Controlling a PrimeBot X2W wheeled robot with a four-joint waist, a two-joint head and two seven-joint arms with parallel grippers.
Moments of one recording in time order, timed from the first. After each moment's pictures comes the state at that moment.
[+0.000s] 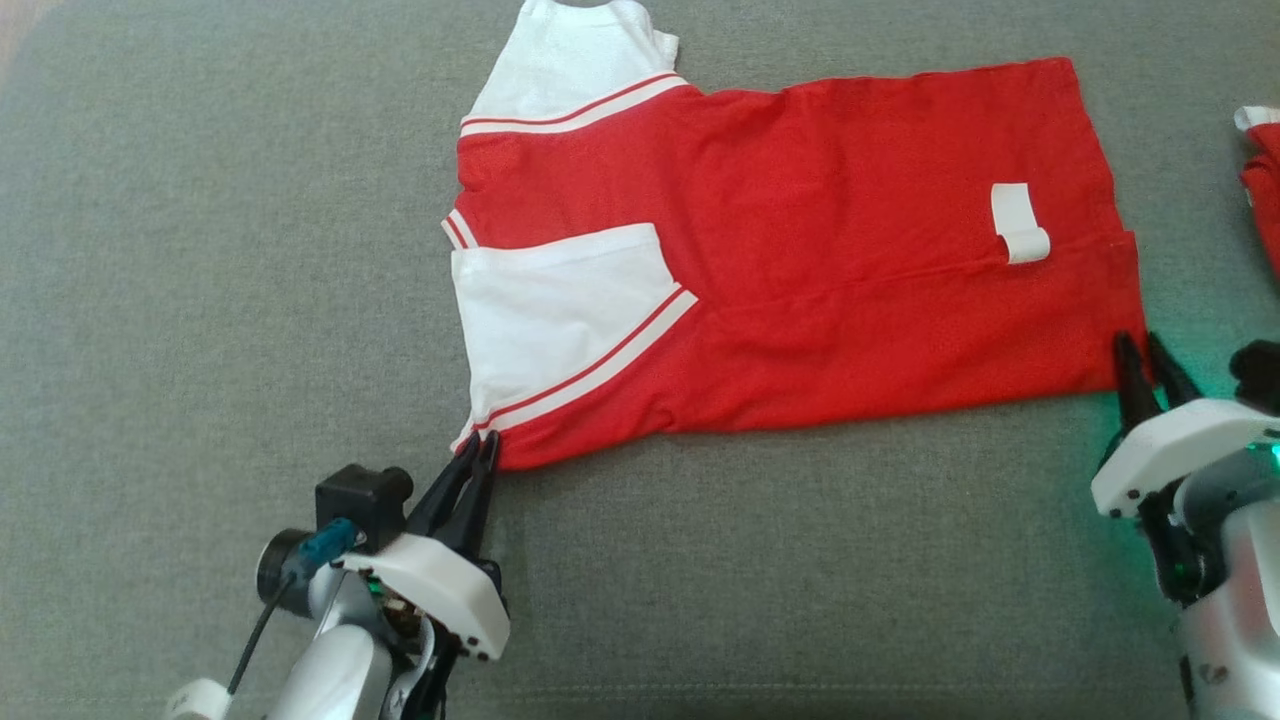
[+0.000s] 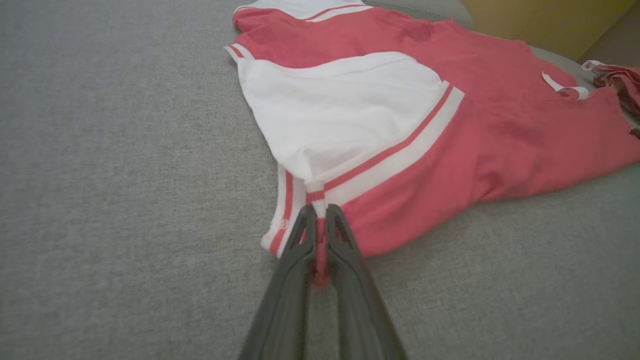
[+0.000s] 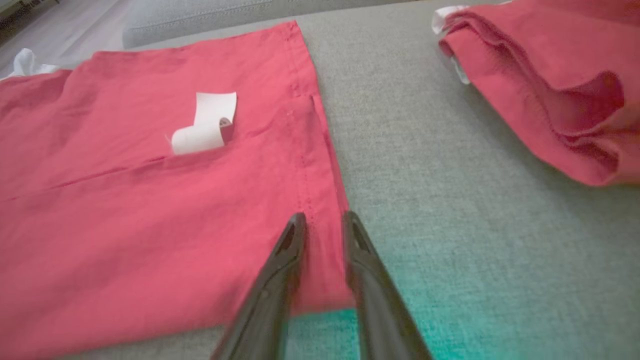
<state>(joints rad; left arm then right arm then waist) -0.12 0.10 -0.34 0.31 -0.27 -0.07 -0.11 -0.32 -0.21 -0.11 0.54 0.24 0.13 0.09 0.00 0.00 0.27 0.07</state>
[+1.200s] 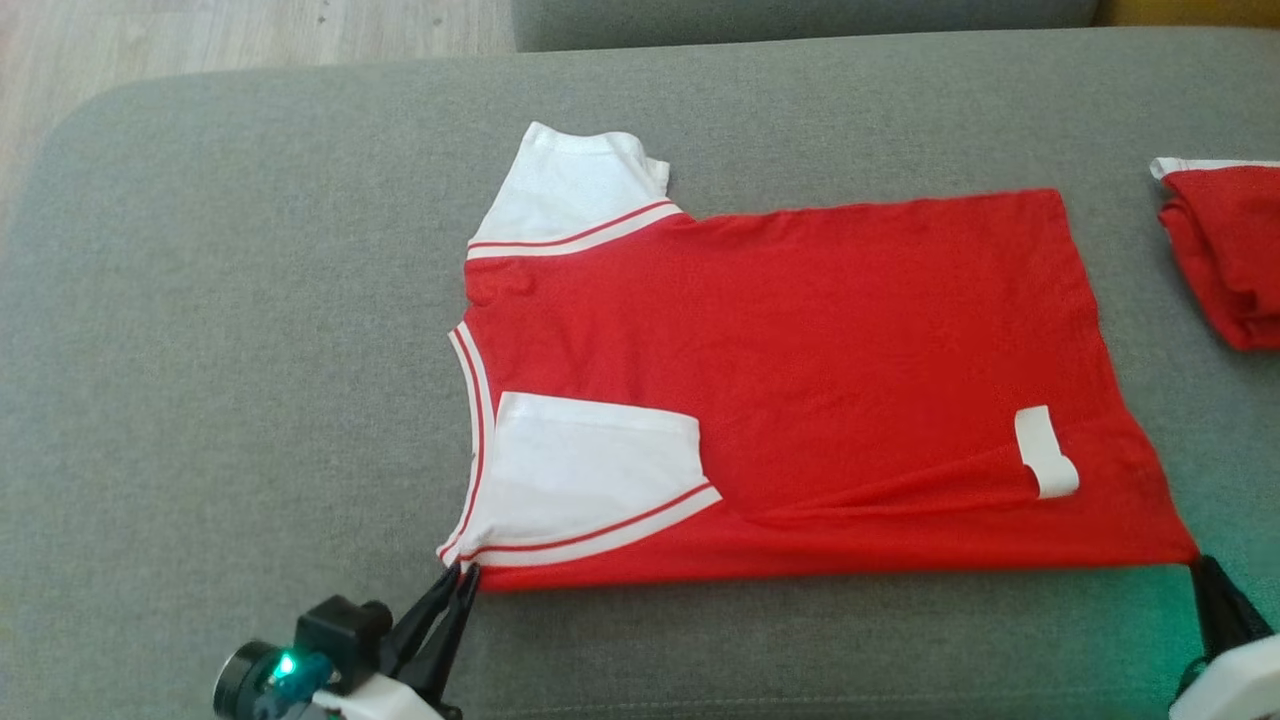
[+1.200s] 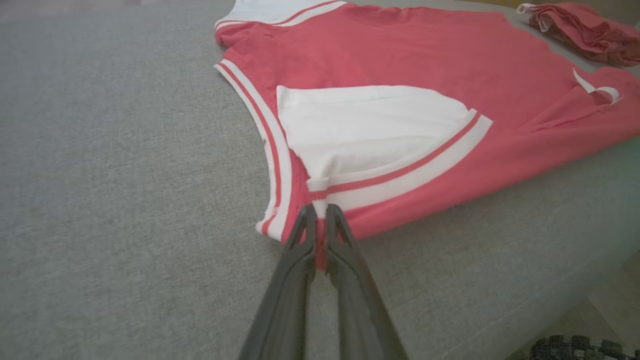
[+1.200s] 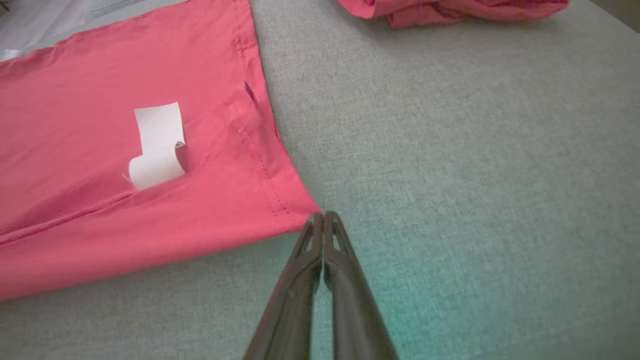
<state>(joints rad) 0.10 0.26 -0.40 0.16 -0.26 -0.08 -0.12 0.16 -0.22 -0.21 0.23 0.39 0.13 0.16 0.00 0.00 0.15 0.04</state>
